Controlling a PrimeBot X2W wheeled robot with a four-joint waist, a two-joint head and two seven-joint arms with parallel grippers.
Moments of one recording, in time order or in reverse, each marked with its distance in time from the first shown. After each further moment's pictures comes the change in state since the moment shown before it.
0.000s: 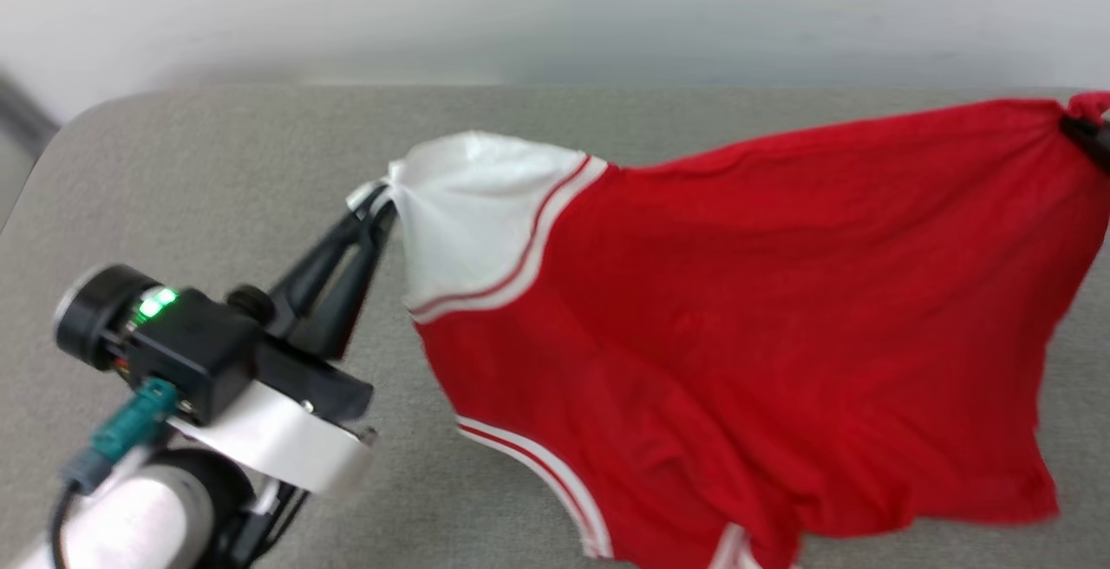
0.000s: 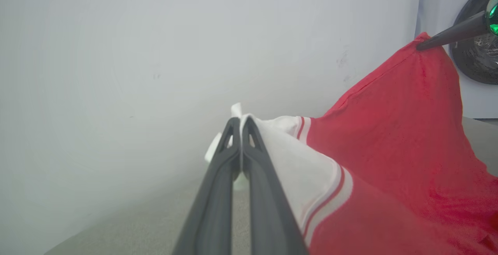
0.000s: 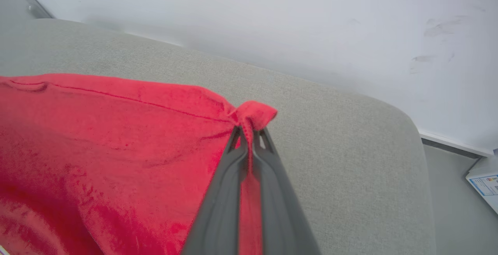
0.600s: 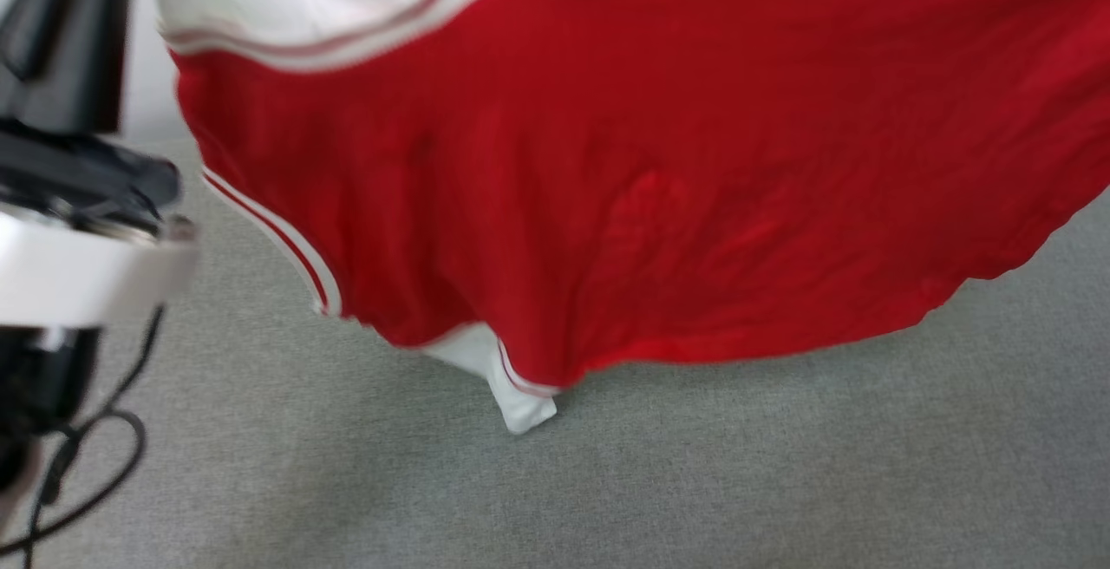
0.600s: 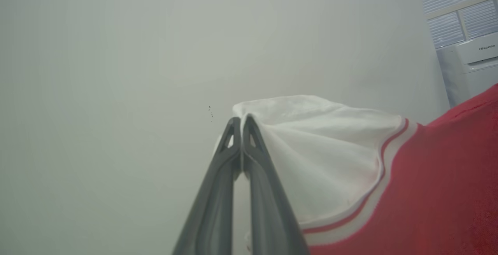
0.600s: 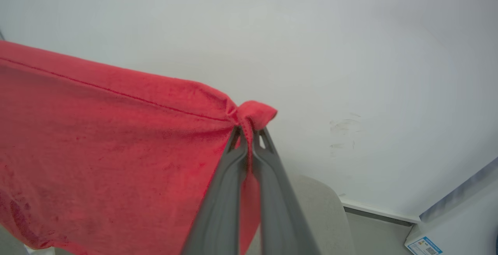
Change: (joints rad) left arm -0.249 0.068 0.235 -0.045 -0.064 0.044 0.042; right arm -0.115 -0.017 -0.090 -0.206 0.032 0.000 -0.055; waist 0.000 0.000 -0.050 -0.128
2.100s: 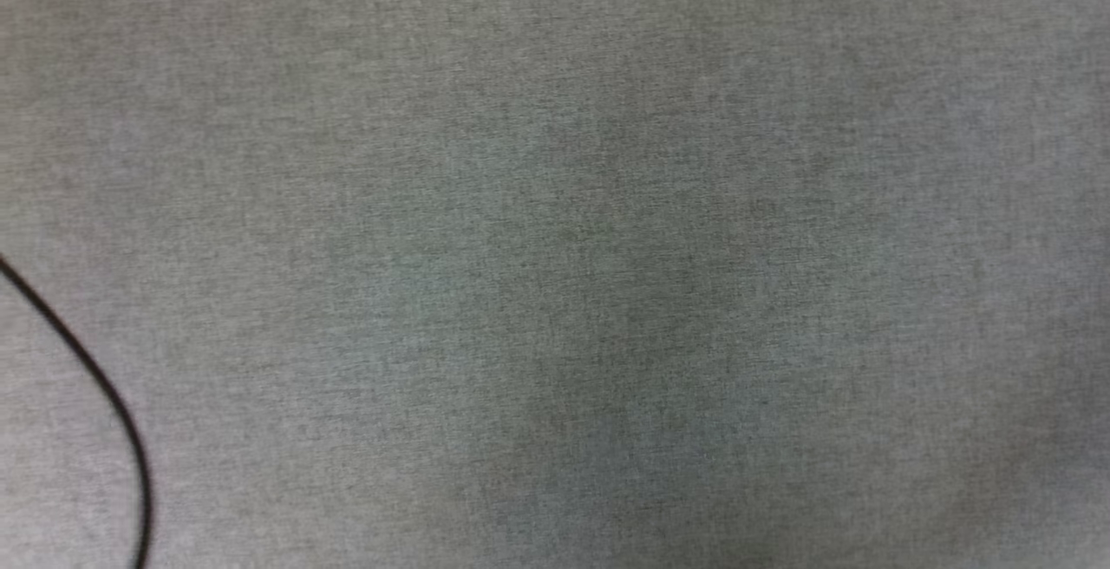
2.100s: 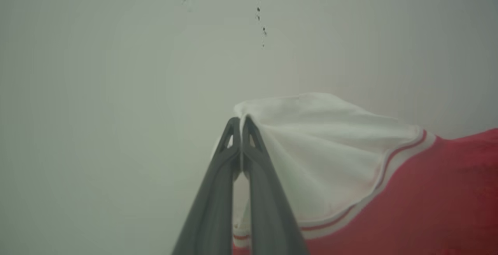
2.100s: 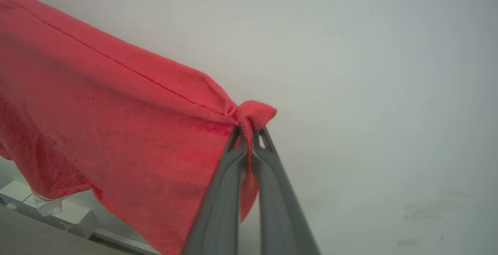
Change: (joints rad) left arm -1.398 -0.249 -0.161 1.124 0.180 -0.359 -0.109; right arm -0.973 0.154 0.276 0.778 -0.262 0.000 -0.658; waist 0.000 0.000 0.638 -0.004
